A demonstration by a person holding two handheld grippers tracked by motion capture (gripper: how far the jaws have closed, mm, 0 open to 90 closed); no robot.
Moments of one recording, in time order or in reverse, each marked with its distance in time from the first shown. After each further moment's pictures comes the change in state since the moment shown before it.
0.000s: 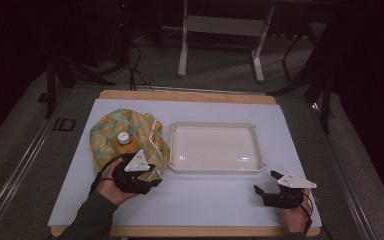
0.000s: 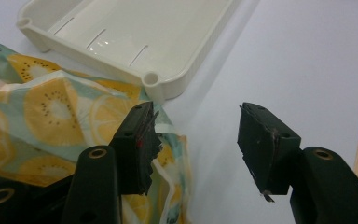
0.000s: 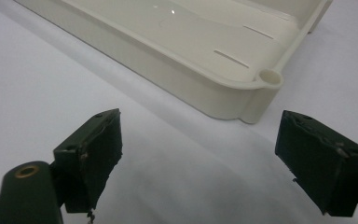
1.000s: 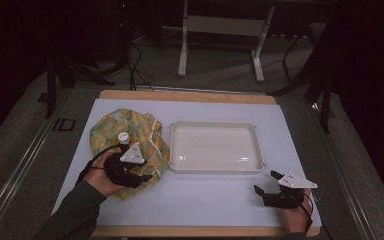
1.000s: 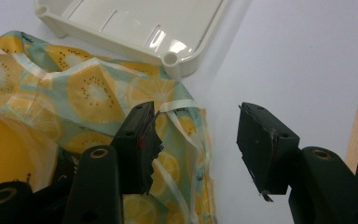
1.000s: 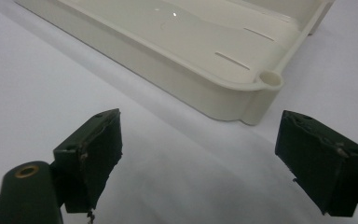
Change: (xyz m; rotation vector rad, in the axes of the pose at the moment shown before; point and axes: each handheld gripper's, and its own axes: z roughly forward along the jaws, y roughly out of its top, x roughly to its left) left arm 0.019 0.015 -0.024 0.132 -0.011 0.059; right arm 0.000 0.000 -0.001 -0.011 0.008 0.005
